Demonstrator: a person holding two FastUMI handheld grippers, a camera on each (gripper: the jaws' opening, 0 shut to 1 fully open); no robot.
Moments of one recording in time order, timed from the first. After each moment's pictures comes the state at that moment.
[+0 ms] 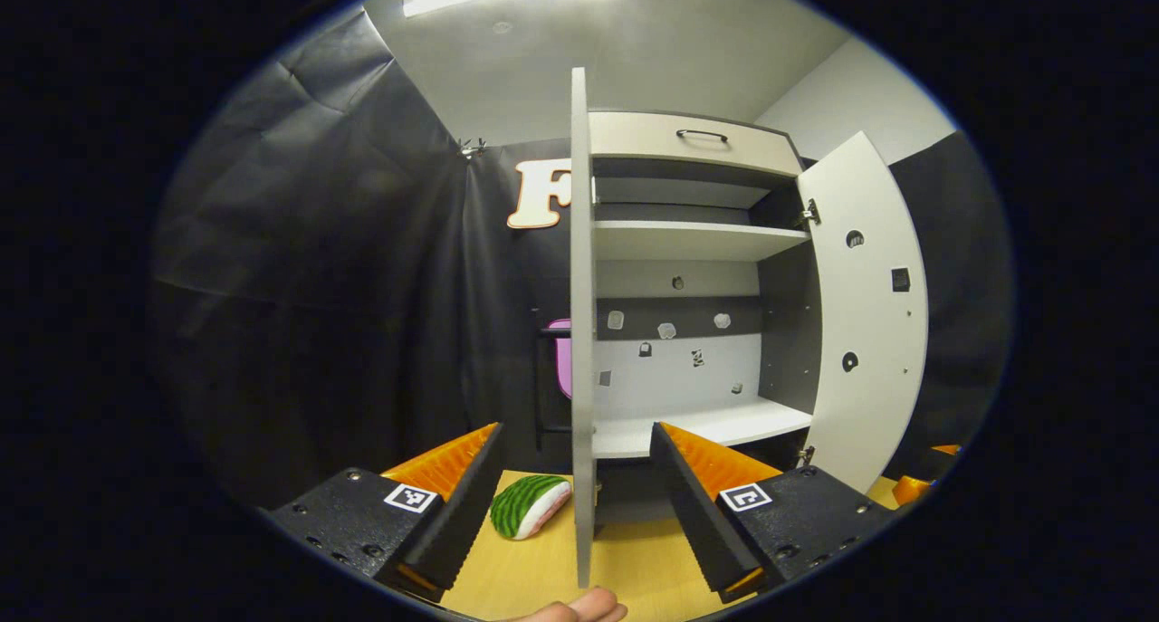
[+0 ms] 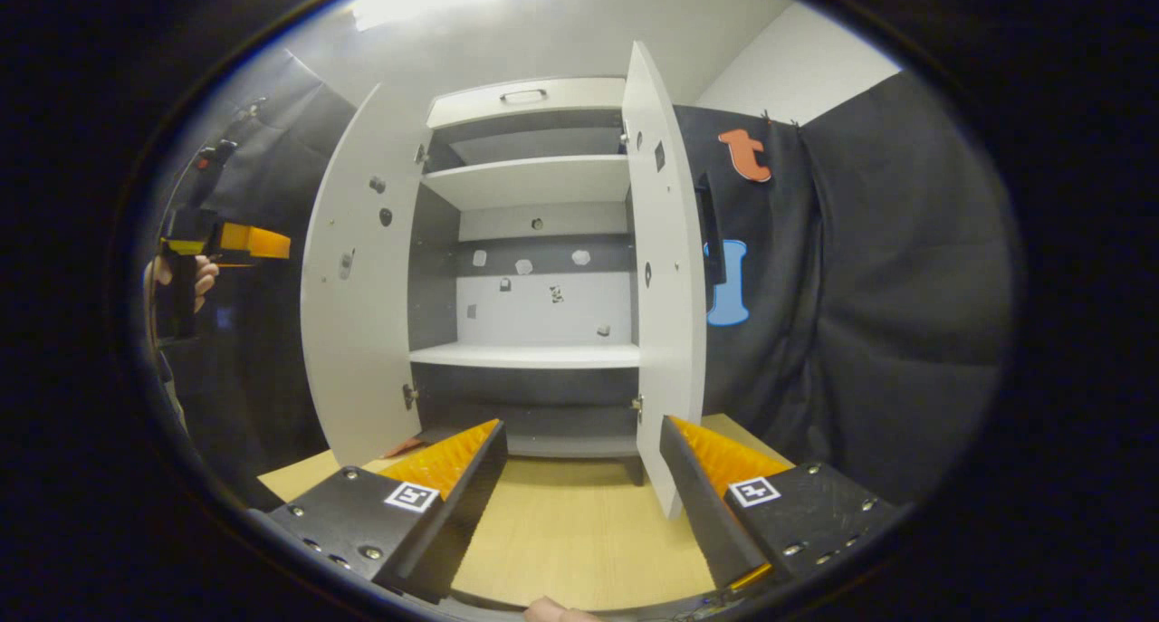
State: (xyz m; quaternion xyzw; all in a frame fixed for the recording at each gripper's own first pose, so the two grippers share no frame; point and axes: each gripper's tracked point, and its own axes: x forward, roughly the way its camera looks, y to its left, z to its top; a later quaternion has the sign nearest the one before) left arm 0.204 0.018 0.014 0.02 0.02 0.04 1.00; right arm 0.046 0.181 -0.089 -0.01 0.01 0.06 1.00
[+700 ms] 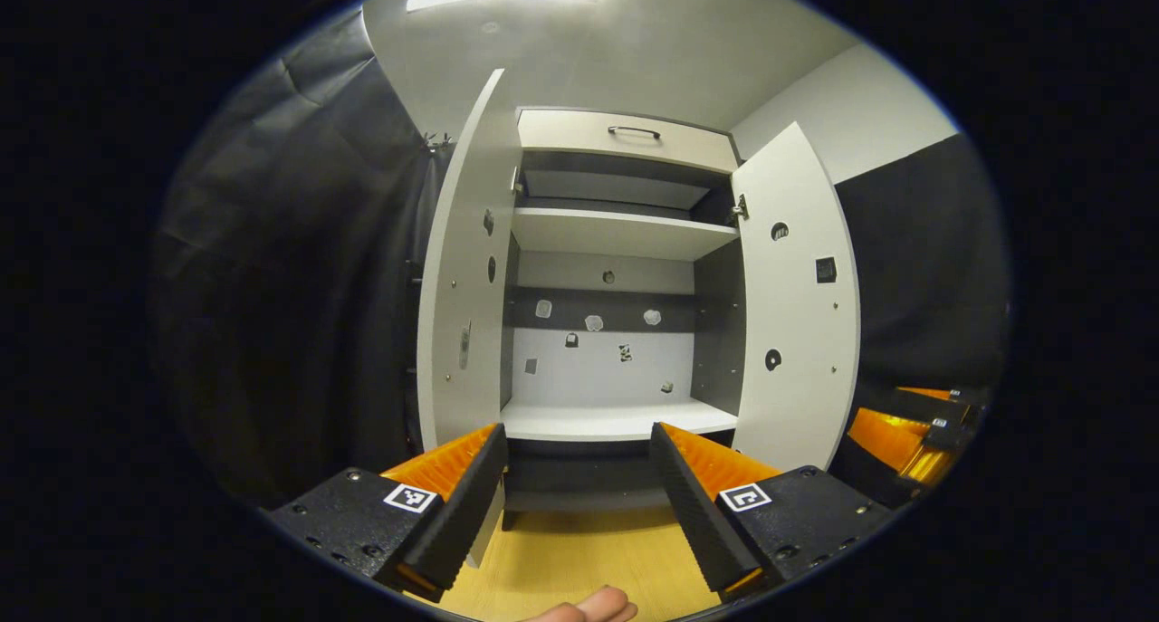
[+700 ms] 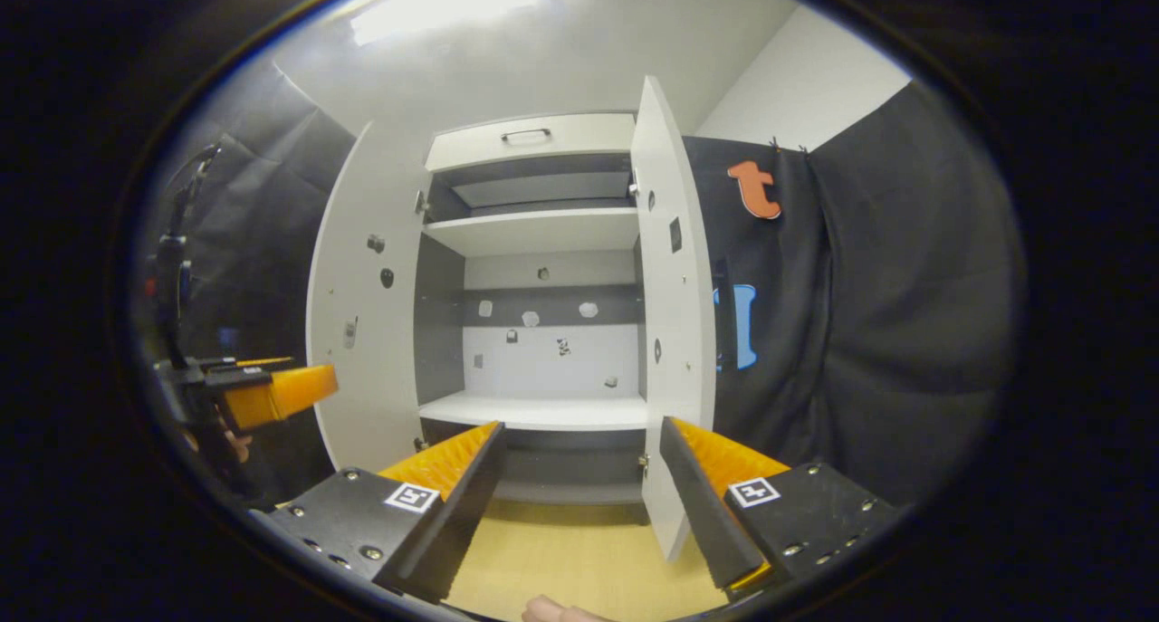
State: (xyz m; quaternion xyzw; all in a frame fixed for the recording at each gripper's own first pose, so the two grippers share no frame) left arm 0.201 -0.032 -0.001 -0.01 0.01 0.00 1.00; right arm 0.059 0.192 0.003 -0.01 -0.03 0.07 1.00
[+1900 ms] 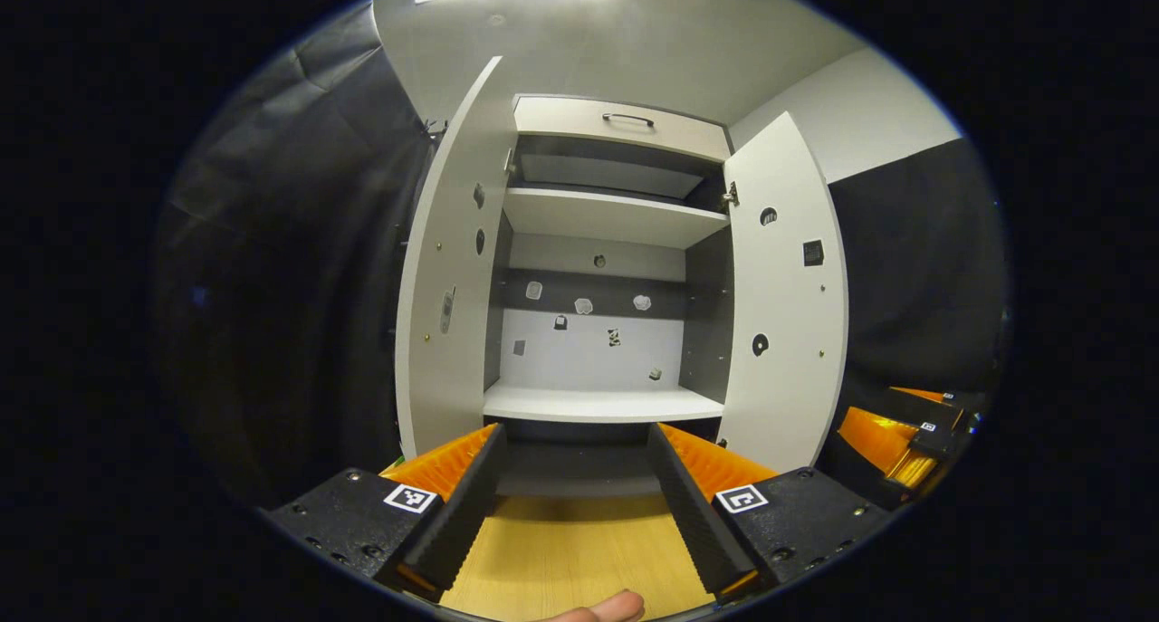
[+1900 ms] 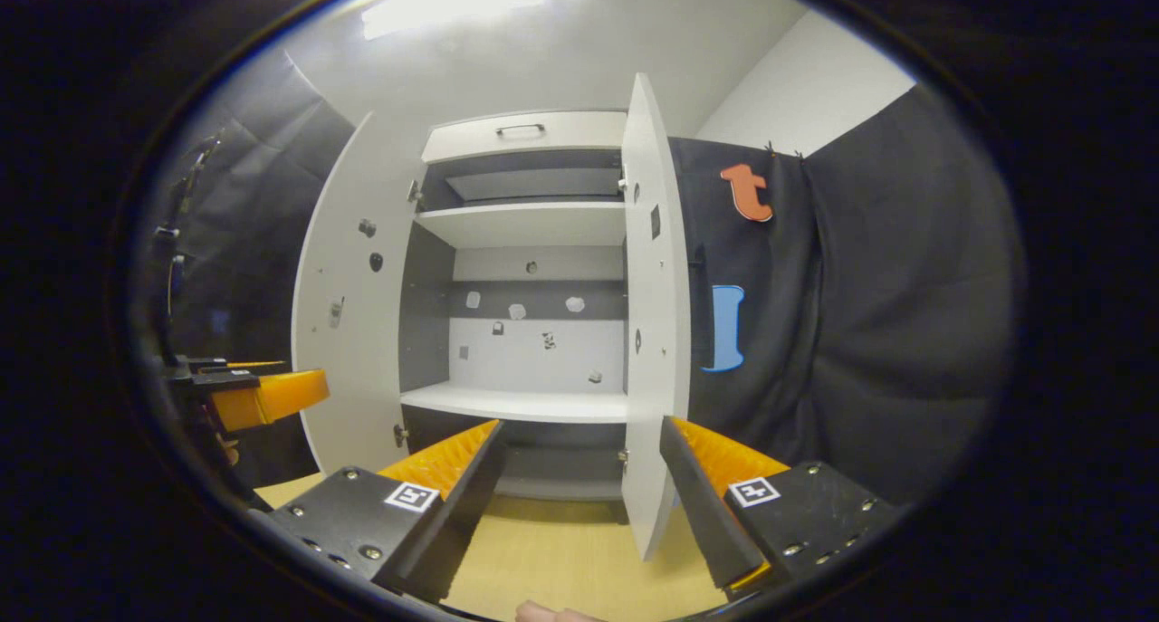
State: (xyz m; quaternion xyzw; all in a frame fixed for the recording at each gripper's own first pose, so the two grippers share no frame) left arm 0.194 -0.044 -0.010 -0.03 0.03 -0.01 1.00; right arm 0.056 0.174 -0.023 -0.02 -0.04 0.06 1.00
